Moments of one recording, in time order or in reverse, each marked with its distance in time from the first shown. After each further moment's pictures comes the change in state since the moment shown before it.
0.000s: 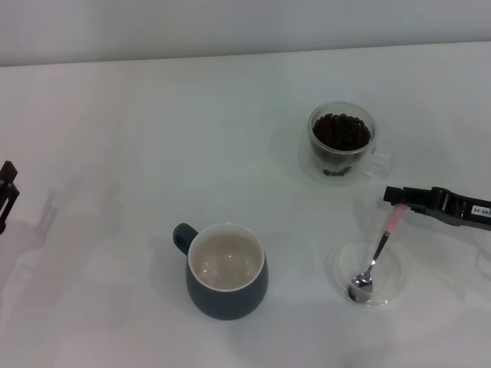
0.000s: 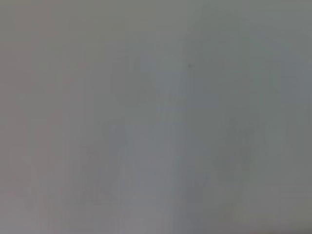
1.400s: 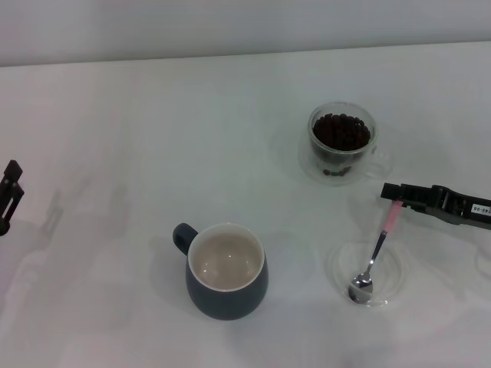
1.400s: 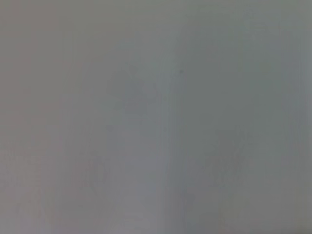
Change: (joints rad) left arm 0.005 0.002 -0.002 -0.012 0.020 -0.013 0.000; right arm 0.000 -0.001 0.000 0.009 0.015 -0.005 -0.005
